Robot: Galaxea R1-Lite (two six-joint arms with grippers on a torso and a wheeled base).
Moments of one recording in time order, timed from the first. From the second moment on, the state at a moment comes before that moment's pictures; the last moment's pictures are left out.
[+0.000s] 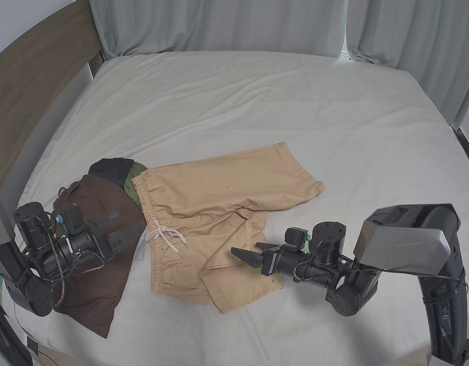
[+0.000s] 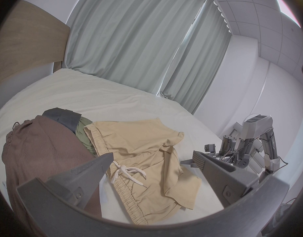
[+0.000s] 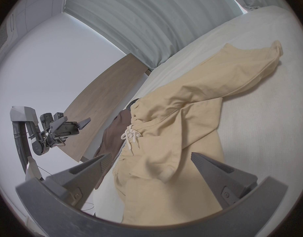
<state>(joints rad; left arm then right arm) -0.01 1.93 -0.25 -1.55 -0.62 -0.18 0.58 2.48 -0.83 -1.45 0.34 0.50</state>
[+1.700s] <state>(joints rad) -0.02 1.97 -0.27 -1.55 -0.62 -0.18 0.57 2.57 -0.80 -1.52 0.30 0.51</state>
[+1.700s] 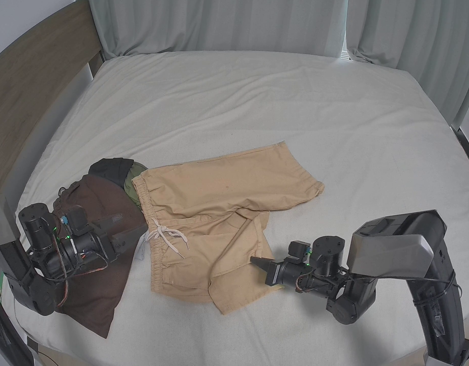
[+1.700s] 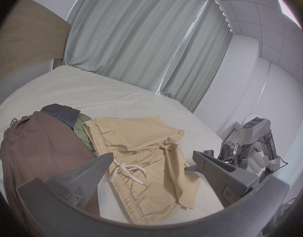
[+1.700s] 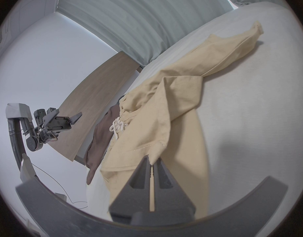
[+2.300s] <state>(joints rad) -0.04 1.97 -0.27 -1.55 -0.62 -0.18 0.36 2.38 -0.60 -1.54 0.31 0.41</state>
